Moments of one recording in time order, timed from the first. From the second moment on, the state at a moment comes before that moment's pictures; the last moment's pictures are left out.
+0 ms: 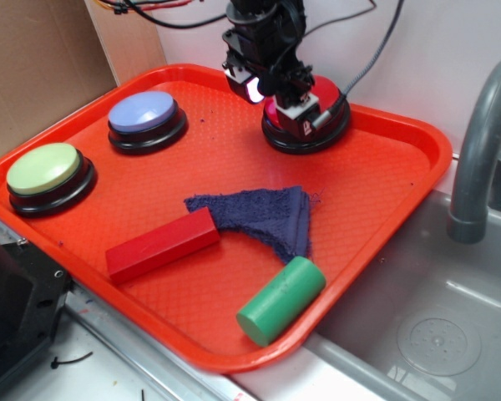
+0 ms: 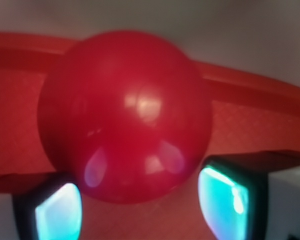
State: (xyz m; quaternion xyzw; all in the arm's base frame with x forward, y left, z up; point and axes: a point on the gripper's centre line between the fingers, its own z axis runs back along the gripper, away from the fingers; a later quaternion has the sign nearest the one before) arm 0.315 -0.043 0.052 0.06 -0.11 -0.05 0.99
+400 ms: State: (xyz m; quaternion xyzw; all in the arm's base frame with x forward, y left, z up) arm 0.315 -0.042 0.052 0.06 -0.11 -0.06 0.99
